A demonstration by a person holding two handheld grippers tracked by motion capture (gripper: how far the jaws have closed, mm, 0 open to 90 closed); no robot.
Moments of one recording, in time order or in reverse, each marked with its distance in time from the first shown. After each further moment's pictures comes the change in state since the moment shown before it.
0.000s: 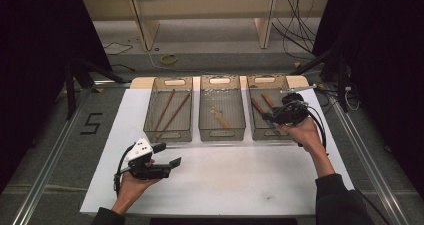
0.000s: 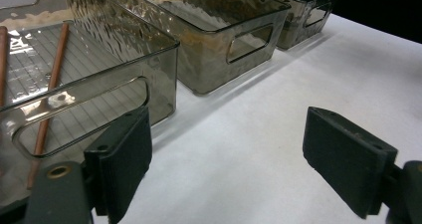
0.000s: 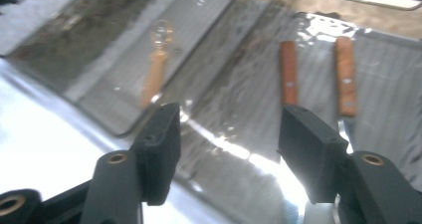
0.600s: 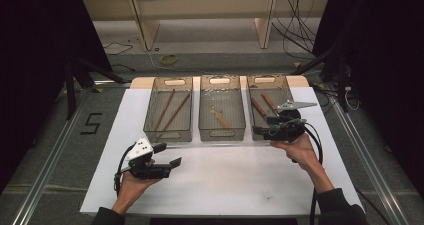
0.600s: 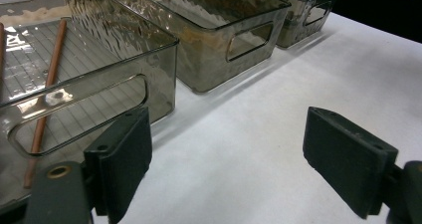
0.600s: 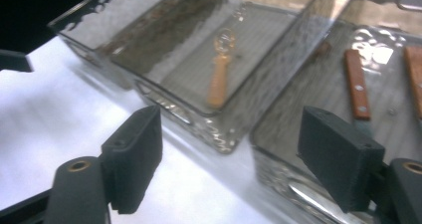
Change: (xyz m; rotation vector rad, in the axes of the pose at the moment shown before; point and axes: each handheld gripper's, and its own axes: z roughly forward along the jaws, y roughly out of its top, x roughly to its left) left arm 0.002 0.000 0.001 0.012 -0.004 -0.004; right arm 0.040 -0.030 -0.012 -0.109 0.110 -0.047
